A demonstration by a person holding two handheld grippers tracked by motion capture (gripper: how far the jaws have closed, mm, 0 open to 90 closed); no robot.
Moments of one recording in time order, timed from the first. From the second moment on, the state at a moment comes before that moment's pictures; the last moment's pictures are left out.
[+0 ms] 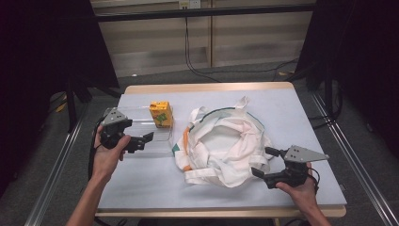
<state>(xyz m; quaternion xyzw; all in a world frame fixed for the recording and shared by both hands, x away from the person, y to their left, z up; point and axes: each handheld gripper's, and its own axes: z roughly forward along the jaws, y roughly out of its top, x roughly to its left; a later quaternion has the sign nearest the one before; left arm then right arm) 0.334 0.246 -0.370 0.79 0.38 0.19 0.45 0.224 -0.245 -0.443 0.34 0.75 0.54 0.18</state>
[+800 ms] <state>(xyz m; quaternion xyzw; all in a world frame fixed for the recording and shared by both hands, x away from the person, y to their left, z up) 0.254 0.278 -0.431 0.79 0.39 0.18 0.44 0.222 -0.246 -0.443 0.35 0.74 0.54 0.18</state>
